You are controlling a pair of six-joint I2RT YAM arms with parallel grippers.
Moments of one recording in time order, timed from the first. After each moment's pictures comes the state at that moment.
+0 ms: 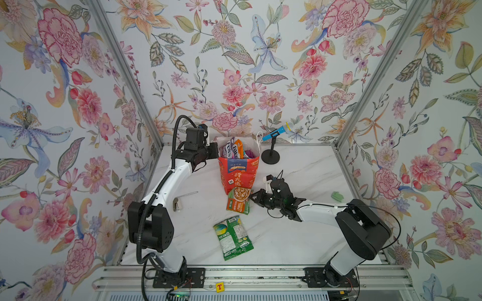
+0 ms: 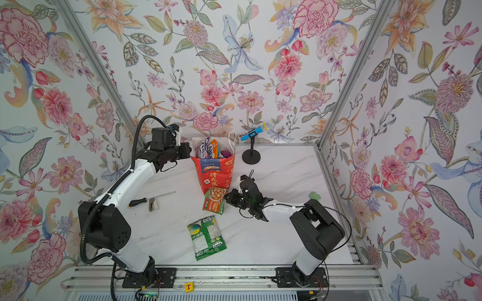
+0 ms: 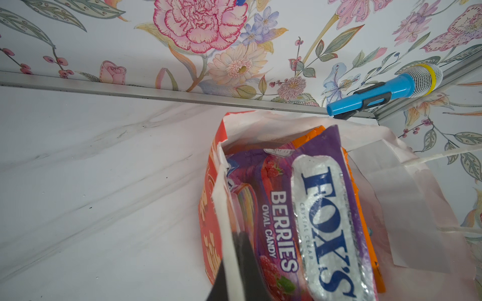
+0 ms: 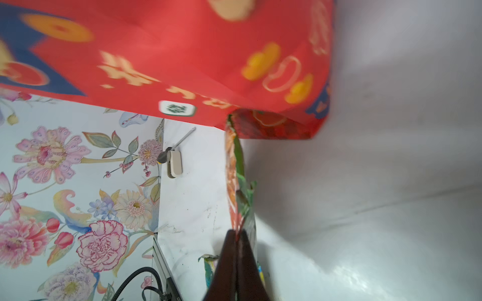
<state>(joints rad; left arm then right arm) -0.22 1.68 1.54 -0.49 0.18 -0.30 0.71 1.60 0.83 0.26 -0.28 0.95</state>
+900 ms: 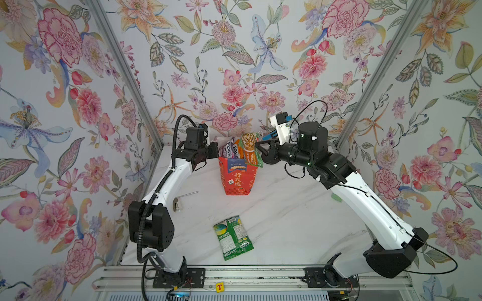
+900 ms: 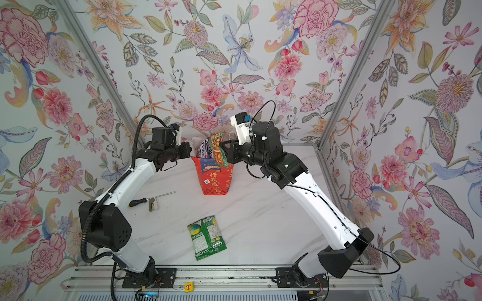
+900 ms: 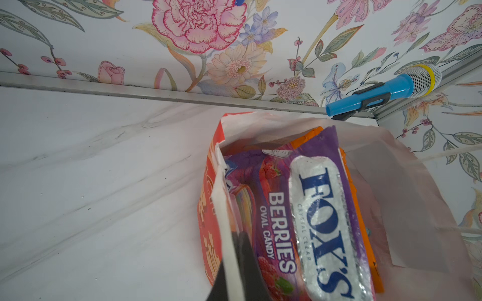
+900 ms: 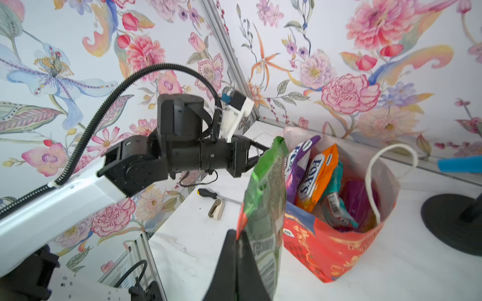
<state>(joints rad) -0.22 1.69 1.56 -0.50 0.18 -0.30 0.67 1.50 1.80 -0.54 -0.28 0.34</state>
